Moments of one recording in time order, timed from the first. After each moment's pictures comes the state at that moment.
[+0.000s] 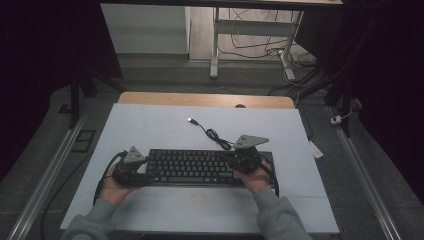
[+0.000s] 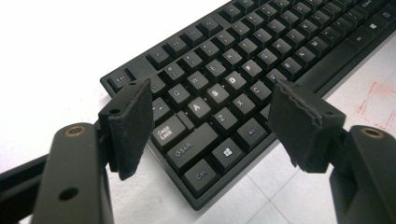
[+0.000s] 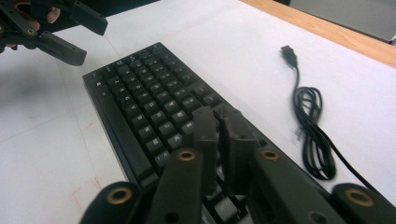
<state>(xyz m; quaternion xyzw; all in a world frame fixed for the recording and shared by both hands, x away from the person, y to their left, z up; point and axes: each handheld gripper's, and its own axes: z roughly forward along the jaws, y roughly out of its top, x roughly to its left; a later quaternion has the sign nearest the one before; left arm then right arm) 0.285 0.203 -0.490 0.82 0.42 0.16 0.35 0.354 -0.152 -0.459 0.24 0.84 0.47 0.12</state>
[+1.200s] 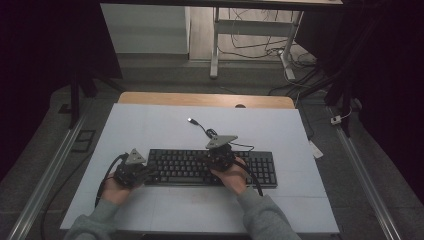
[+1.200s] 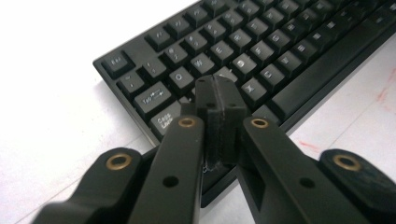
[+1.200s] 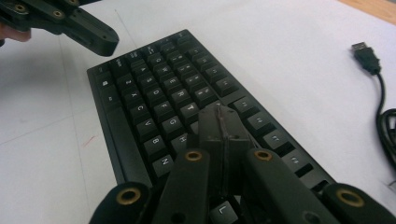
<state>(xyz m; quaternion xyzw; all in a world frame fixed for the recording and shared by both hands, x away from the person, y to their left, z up) 0.289 0.204 -0.509 0.83 0.42 0.15 0.34 0.372 -0.089 -0.491 0.20 0.87 0.44 0.08</state>
